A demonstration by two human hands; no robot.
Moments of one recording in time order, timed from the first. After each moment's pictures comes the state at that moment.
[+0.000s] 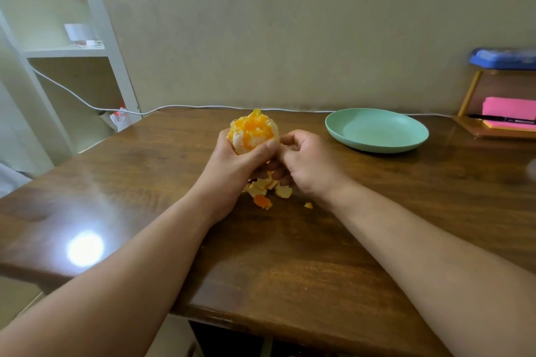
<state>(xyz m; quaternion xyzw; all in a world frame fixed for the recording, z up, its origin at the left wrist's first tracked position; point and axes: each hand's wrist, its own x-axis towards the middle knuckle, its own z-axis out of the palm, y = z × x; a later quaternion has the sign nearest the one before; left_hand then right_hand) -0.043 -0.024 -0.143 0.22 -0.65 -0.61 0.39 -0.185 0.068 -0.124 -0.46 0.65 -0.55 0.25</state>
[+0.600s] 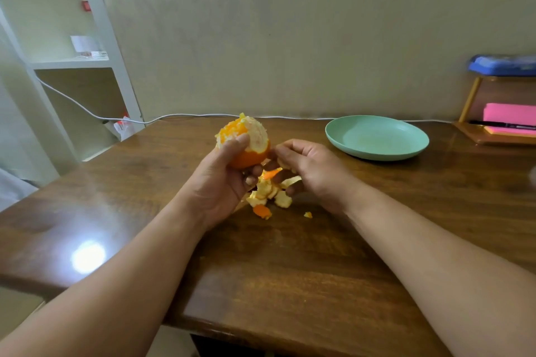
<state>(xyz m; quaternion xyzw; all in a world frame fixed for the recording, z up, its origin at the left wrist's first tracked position) -0.033 -0.020 -0.125 0.15 -0.50 -0.78 0.35 -0.199 0.077 -0.119 -0.48 0.59 -0.54 0.36</state>
